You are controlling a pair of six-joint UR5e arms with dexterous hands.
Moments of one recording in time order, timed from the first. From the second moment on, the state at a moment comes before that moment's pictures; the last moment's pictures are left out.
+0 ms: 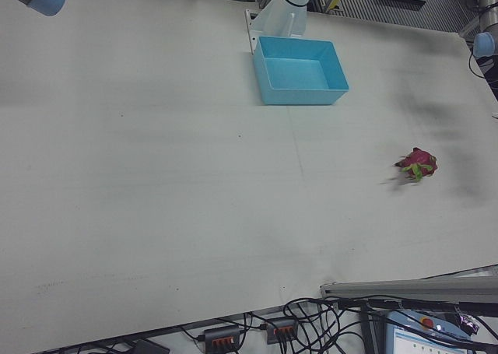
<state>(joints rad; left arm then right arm) -1.22 -1.50 -1.95 0.39 1.54 0.96 1.49 -1.65 1.70 -3.22 -1.55 0.16</state>
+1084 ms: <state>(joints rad) -0.78 -1.65 -1.96 0.66 1.02 0.97 1.49 -1.65 1.70 -3.22 -1.55 0.16</state>
